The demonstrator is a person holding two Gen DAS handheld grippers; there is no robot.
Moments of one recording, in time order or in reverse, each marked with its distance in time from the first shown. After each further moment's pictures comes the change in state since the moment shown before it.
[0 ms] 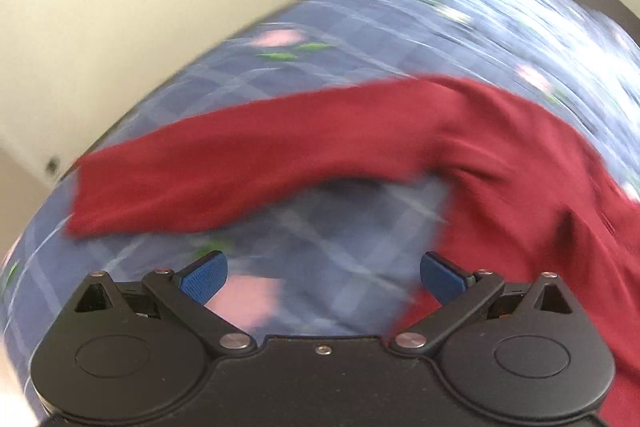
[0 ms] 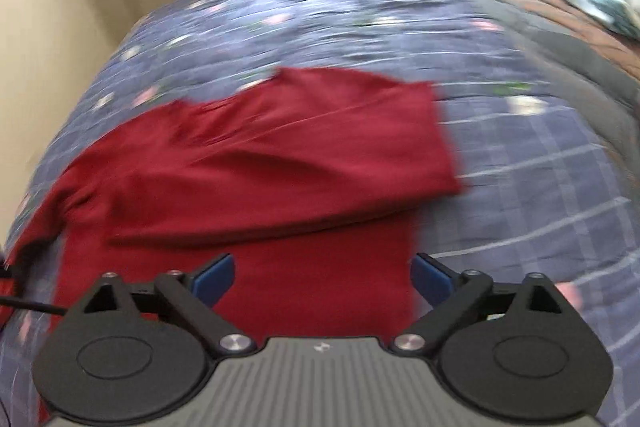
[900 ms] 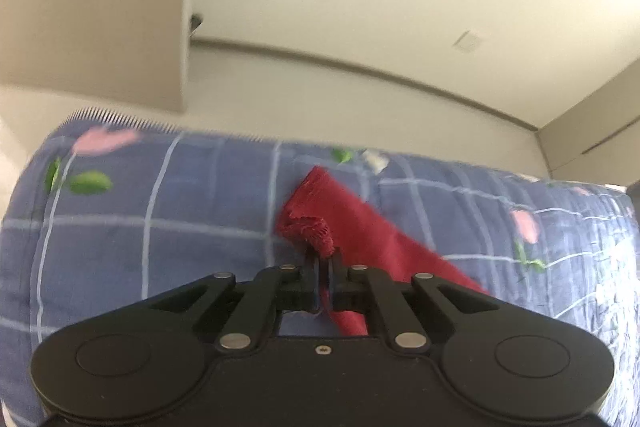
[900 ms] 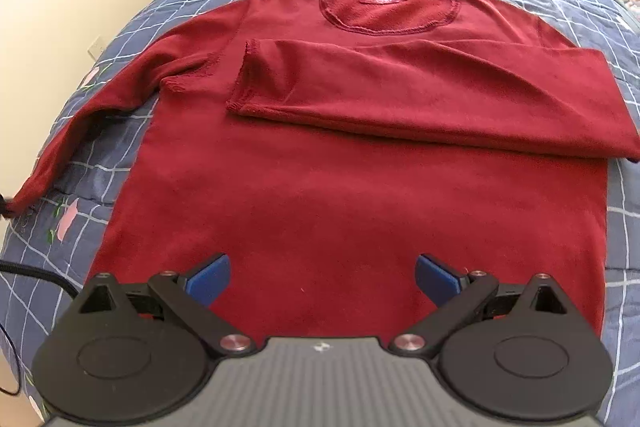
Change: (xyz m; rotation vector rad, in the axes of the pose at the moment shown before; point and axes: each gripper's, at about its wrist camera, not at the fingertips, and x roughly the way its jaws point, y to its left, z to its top) left arm 0.023 0.173 0.028 -0.800 -0.104 0.066; right arm 0.032 0.095 -0.044 -0.163 0.177 0.080
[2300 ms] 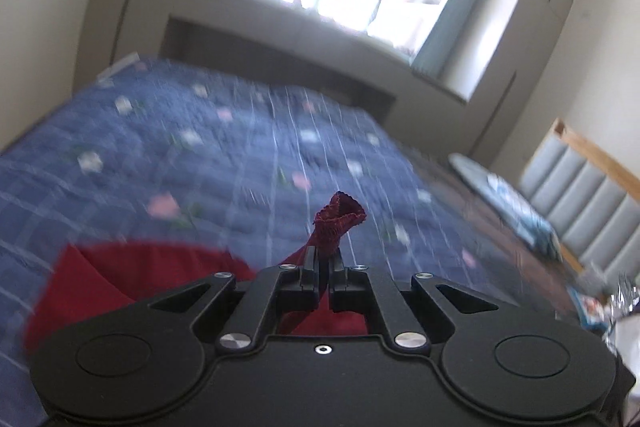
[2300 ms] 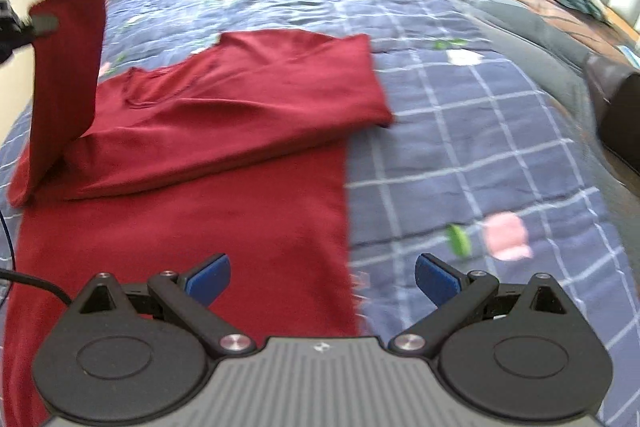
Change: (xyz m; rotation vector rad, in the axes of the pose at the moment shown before) left arm -0.126 -0.235 -0.270 1.067 0.146 -1.038; right arm -0.061 -0.141 -0.038 0.301 -0.140 -0.266
